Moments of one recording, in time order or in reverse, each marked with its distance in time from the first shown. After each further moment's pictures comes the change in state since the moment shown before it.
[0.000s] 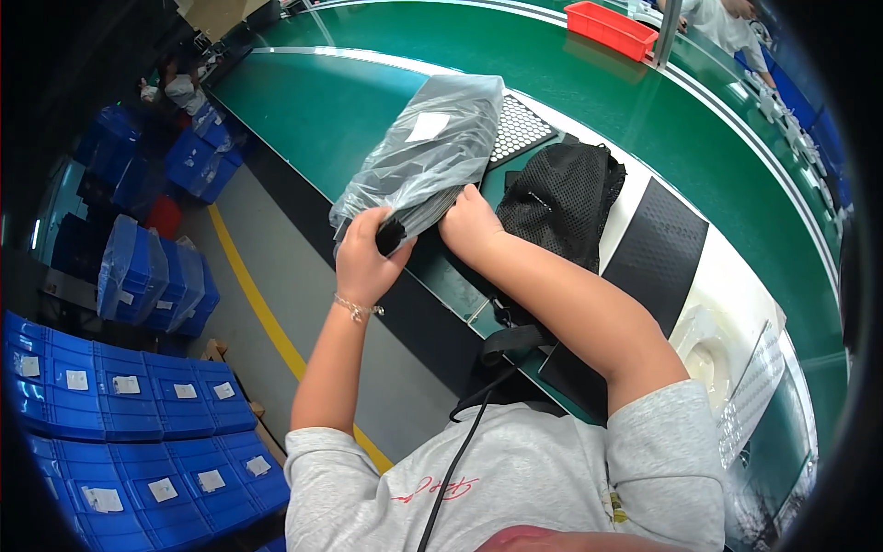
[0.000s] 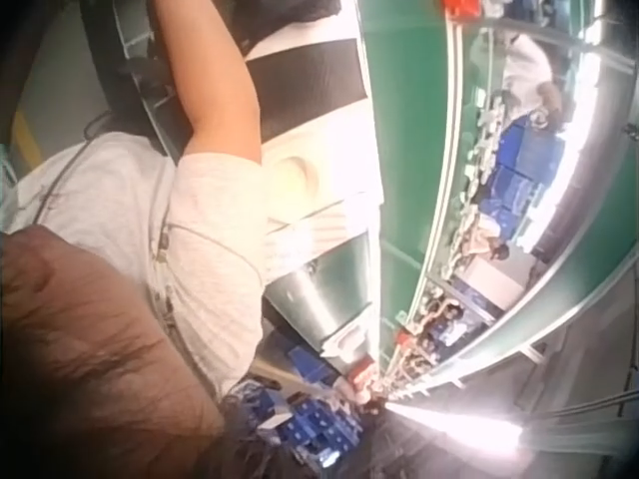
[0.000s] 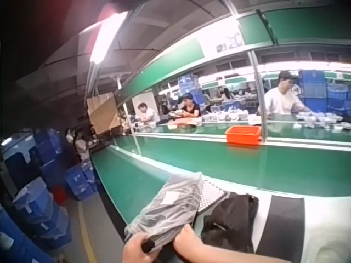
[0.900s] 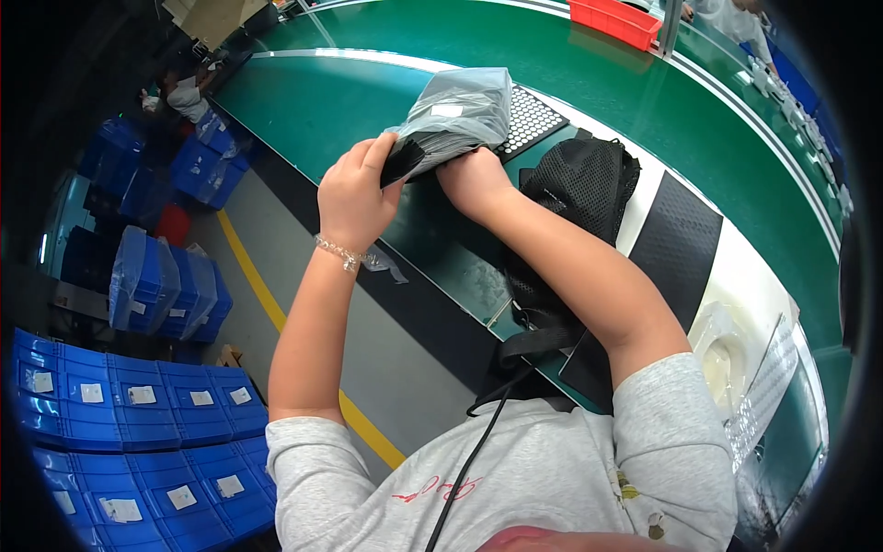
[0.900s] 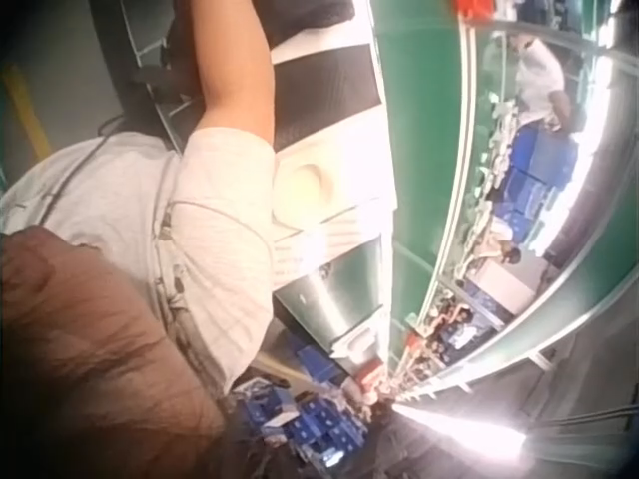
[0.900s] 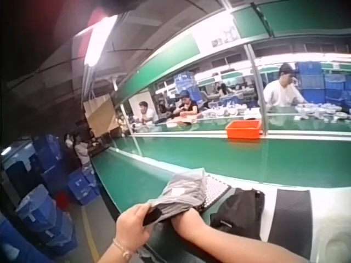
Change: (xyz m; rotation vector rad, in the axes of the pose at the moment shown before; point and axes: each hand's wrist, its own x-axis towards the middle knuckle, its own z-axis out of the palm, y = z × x) left_hand 0.087 0.007 -0.029 0.262 0.068 0.339; right_hand 0.047 0.035 0.012 0.210 0.431 0.235
